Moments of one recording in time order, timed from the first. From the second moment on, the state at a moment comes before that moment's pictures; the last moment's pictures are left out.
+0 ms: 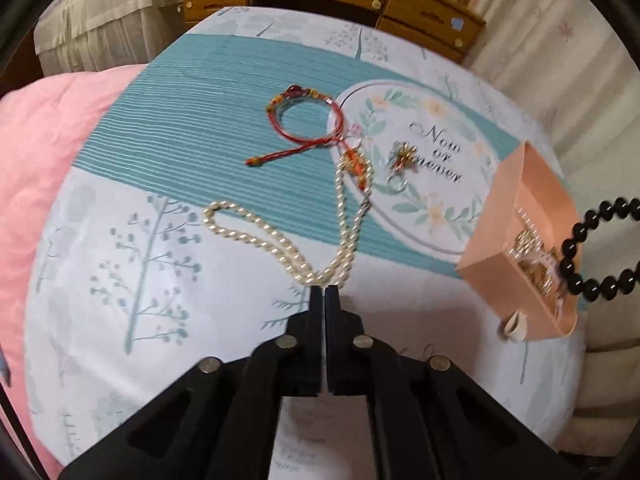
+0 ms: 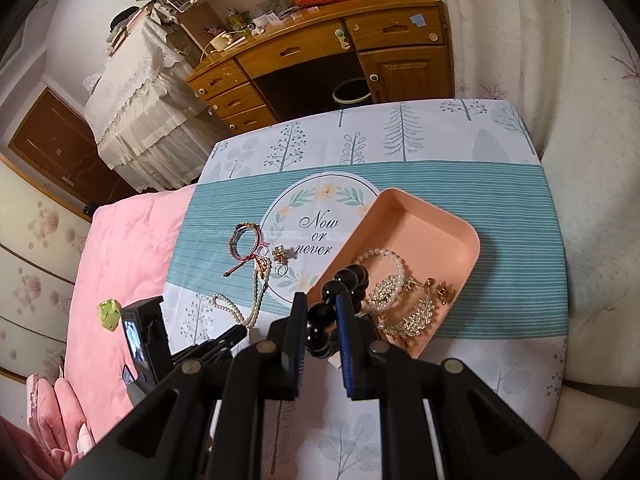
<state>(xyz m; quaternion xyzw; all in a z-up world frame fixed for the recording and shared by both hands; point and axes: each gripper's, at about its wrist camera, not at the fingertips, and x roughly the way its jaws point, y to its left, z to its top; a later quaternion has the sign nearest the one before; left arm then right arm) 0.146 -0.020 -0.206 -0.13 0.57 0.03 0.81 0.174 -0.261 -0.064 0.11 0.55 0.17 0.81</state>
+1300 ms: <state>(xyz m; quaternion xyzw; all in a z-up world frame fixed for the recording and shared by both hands) 0.160 -0.029 -0.192 -0.15 0.60 0.02 0.79 0.176 -0.279 -0.057 0.12 0.54 0.17 0.82</state>
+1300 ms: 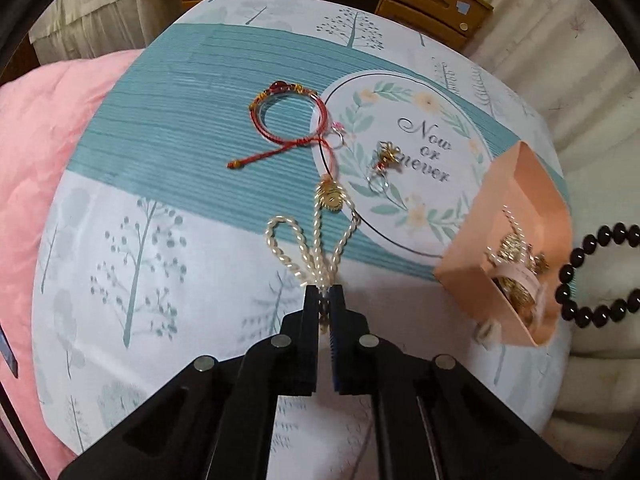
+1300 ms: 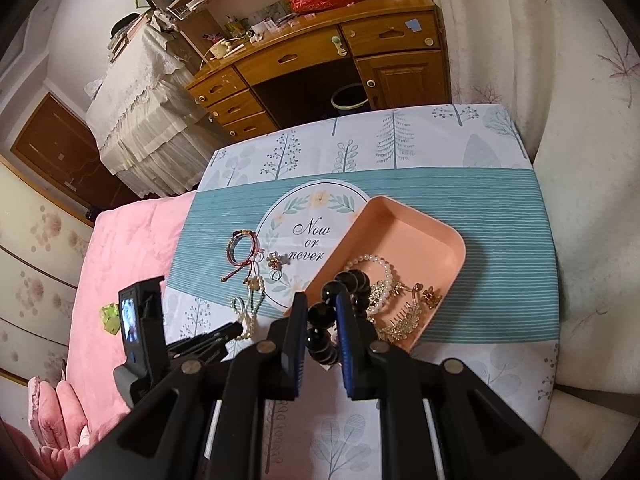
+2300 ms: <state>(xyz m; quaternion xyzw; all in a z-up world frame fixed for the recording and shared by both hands) 0.155 -0.084 0.050 -0.09 0.43 -0.07 0.90 0.157 -0.308 -0.019 0.11 0.44 0.24 0.86</state>
